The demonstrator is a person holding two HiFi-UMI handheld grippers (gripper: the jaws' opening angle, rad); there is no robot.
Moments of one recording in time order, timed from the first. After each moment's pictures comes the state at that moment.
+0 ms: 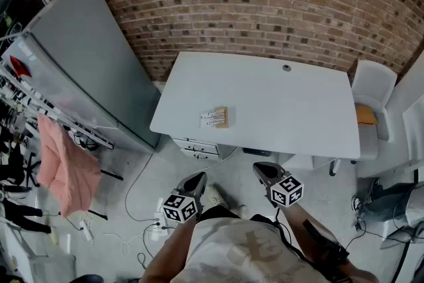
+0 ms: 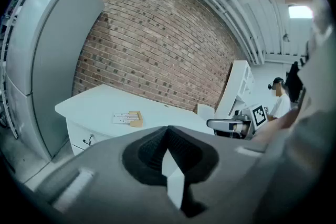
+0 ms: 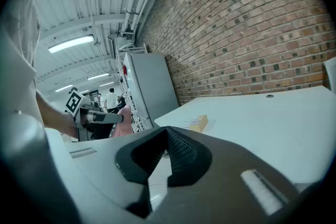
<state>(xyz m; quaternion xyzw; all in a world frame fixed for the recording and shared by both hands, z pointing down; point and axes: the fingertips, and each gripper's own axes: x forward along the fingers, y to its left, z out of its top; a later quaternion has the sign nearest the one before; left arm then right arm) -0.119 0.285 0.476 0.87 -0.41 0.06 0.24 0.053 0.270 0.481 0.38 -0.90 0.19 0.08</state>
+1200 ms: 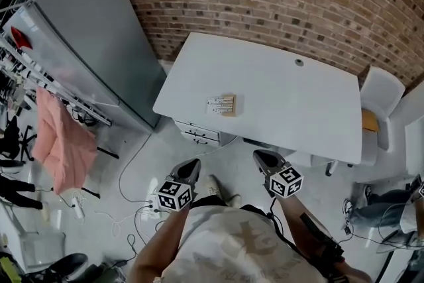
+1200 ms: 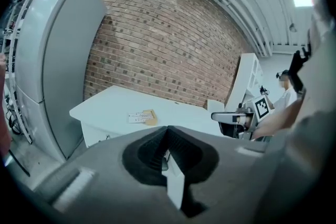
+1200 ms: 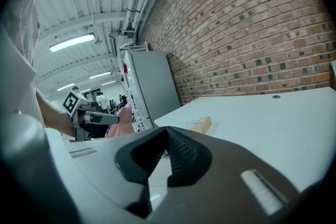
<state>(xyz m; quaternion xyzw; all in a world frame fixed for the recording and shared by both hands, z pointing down) -0.161 0.270 0.485 0.86 -0.45 0.10 0.23 0.029 0.242 0.486 0.37 -0.91 0.19 0.08</state>
